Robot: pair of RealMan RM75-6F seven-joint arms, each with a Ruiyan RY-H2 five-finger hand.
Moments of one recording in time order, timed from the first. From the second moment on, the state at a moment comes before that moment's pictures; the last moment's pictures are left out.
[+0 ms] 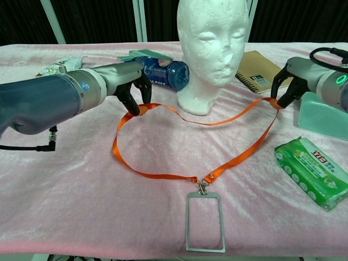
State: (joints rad) left arm -0.98 -1.73 -0.28 -1.54 0.56 1.07 0.70; right arm 0.77 -1.57 0.36 -1.63 -0.39 1.20 -0.66
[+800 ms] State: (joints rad) left arm -0.90 -1.54 -0.30 -1.78 0.89 1.07 0.45; right arm 0.56 -1.21 0.43 -2.01 -0.65 1.28 -0.35
